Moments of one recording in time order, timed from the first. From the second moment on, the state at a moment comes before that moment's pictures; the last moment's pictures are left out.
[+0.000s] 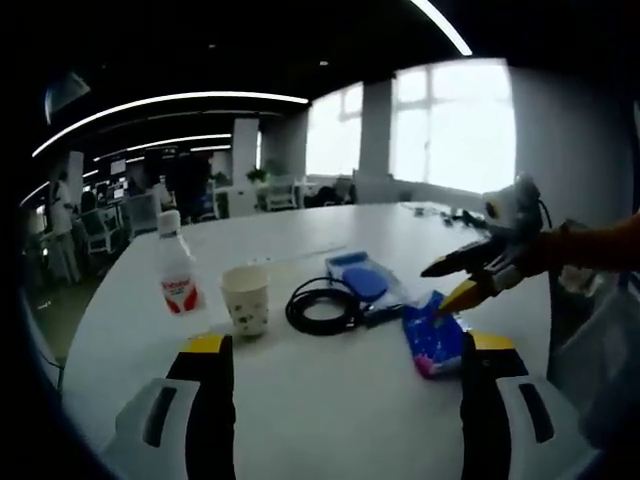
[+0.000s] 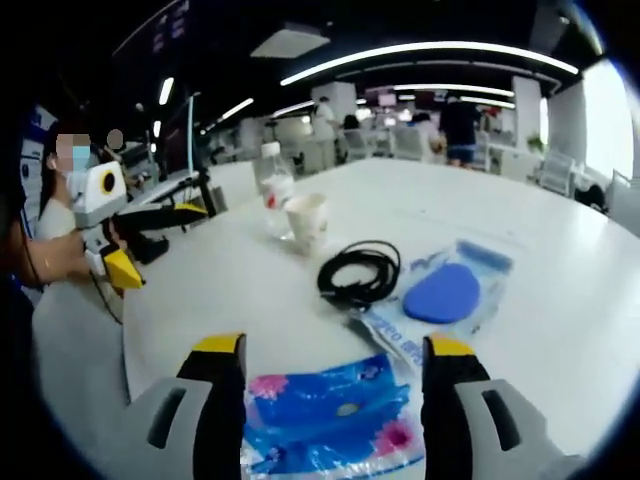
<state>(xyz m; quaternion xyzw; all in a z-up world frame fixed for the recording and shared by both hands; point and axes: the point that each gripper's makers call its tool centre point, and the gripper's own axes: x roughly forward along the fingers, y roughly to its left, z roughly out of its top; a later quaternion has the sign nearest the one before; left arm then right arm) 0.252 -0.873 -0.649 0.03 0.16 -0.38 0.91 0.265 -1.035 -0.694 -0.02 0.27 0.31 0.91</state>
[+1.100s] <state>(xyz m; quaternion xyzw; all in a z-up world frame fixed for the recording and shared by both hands) 0.197 -0.963 -0.701 -0.05 0.27 -0.33 0.90 0.238 -1.085 -0.725 -0.04 0.27 0.32 0.91</state>
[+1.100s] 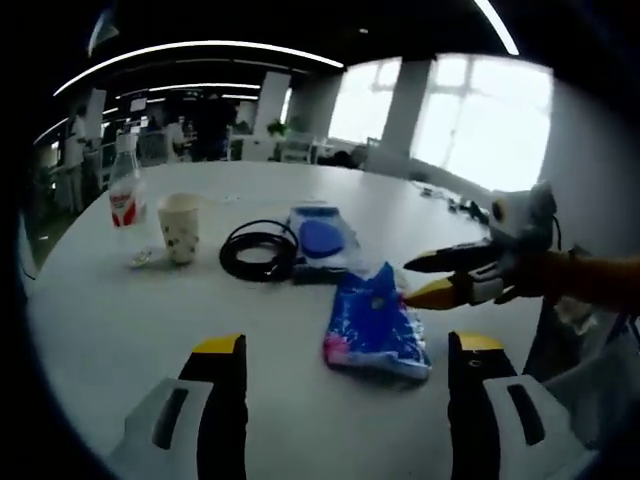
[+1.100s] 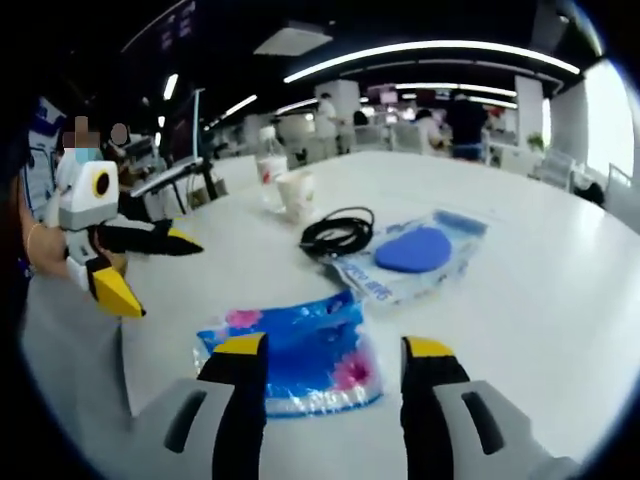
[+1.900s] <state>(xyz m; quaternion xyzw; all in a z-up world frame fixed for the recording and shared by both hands) 0.175 -0.997 -0.747 -0.18 0.38 -0.23 0.88 0.244 -1.097 -0.755 -0.10 0.26 0.35 0.89</state>
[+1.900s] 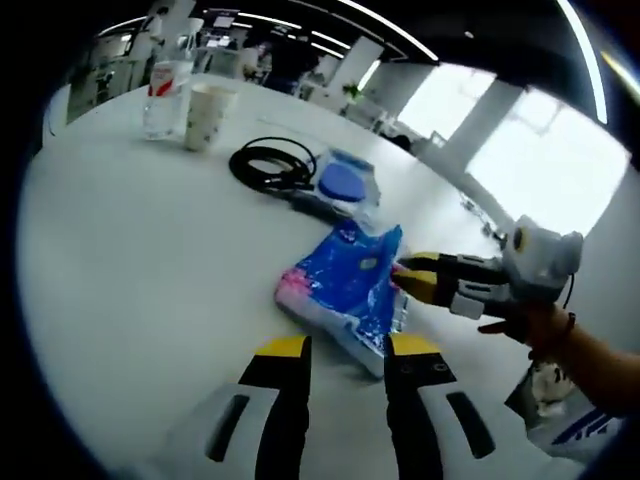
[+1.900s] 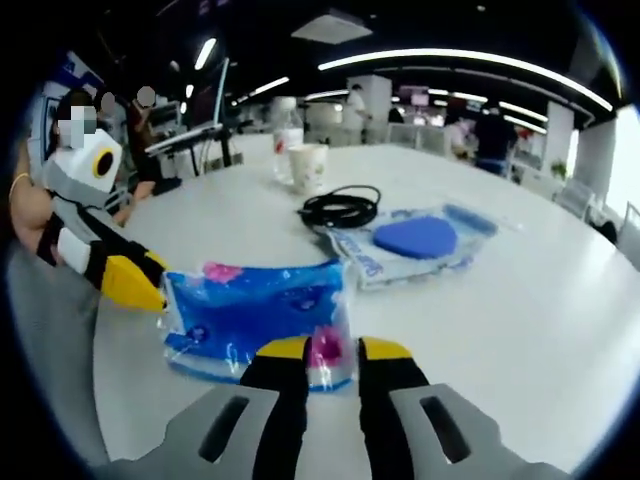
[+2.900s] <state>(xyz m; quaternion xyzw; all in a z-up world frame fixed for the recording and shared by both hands) 0.168 -0.992 -0.743 -0.22 0.41 -0.22 0.86 0.206 -1.109 -0.748 -0.10 0.28 0.34 0.89</state>
